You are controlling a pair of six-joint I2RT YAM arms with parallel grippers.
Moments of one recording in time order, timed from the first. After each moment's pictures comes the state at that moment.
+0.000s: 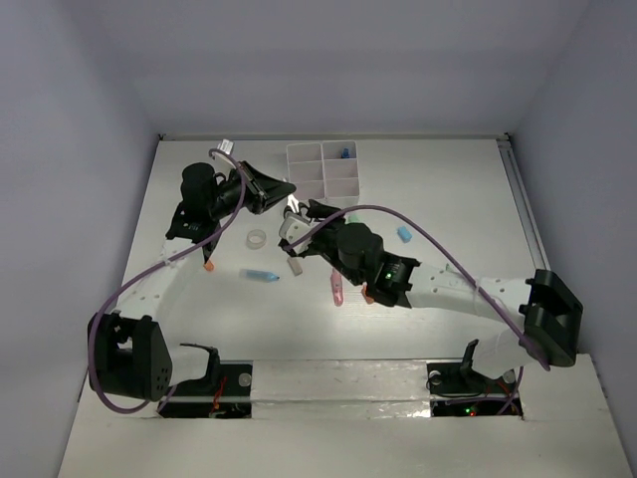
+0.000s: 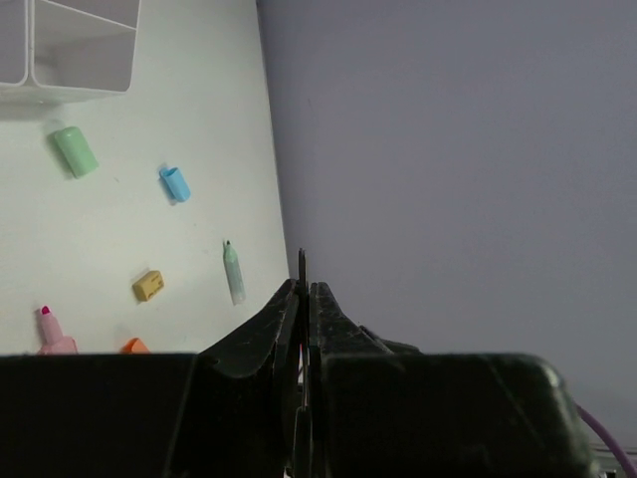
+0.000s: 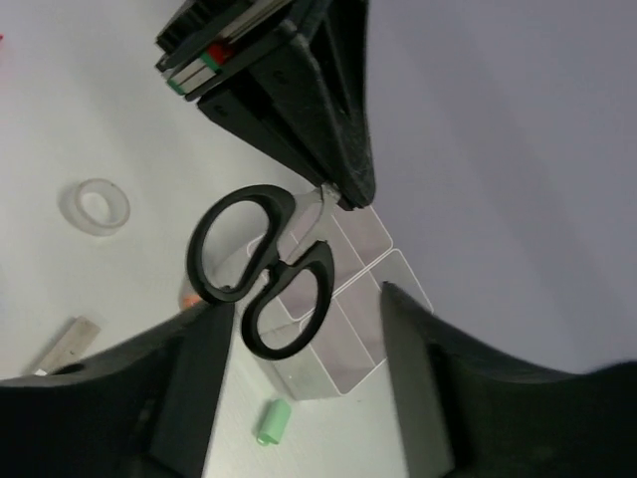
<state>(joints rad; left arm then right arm) -0.19 1.25 0.90 0.19 0.69 -1.20 1.11 1.45 1.04 0.37 0.41 -0.75</state>
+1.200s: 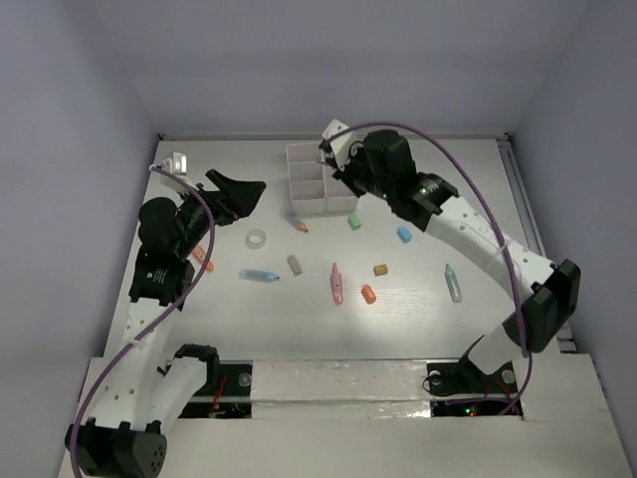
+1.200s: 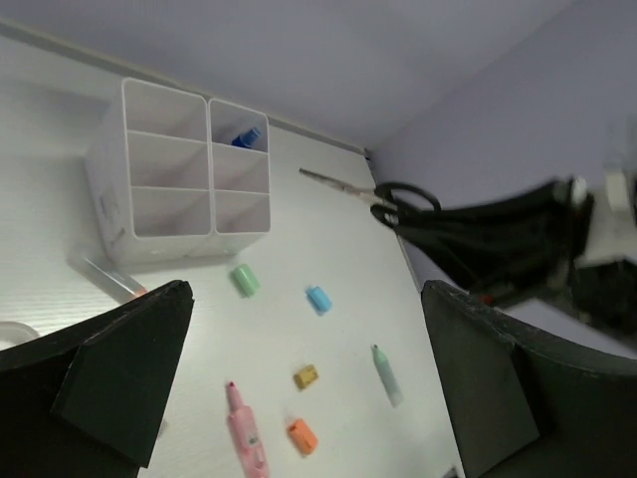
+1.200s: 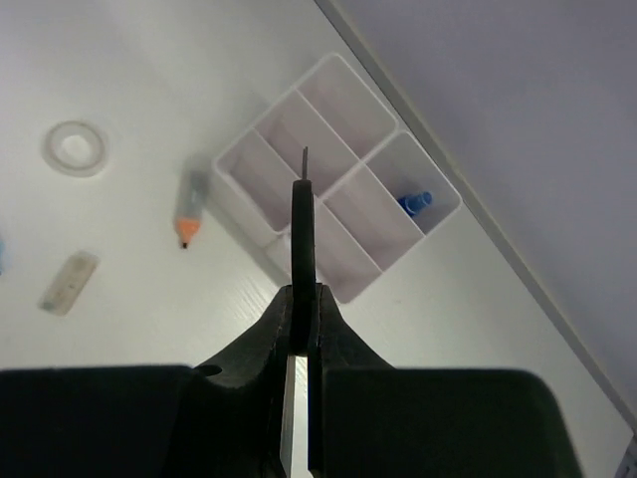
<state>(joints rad) -0.14 0.83 0.84 -0.03 0.36 -0.77 0.77 1.51 1.49 -0.33 0.07 -0.41</state>
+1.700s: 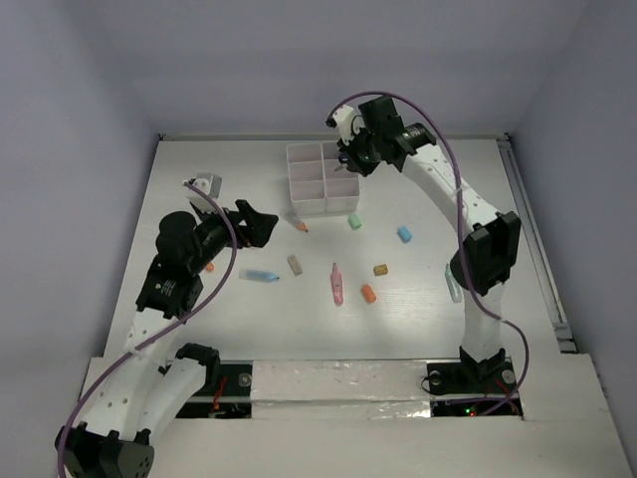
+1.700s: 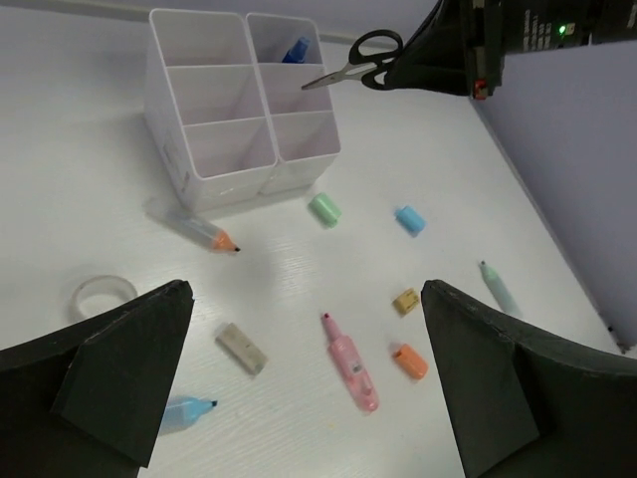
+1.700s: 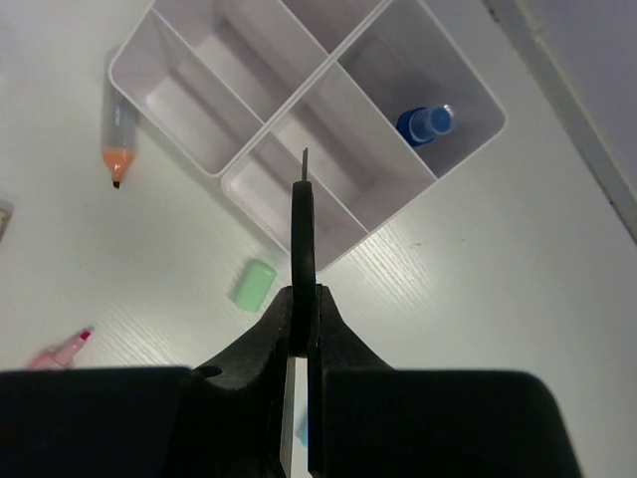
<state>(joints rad) -0.26 0.74 0.76 -0.16 0.29 -0.43 0.51 2.00 2.07 -0.81 -0.13 -0.40</state>
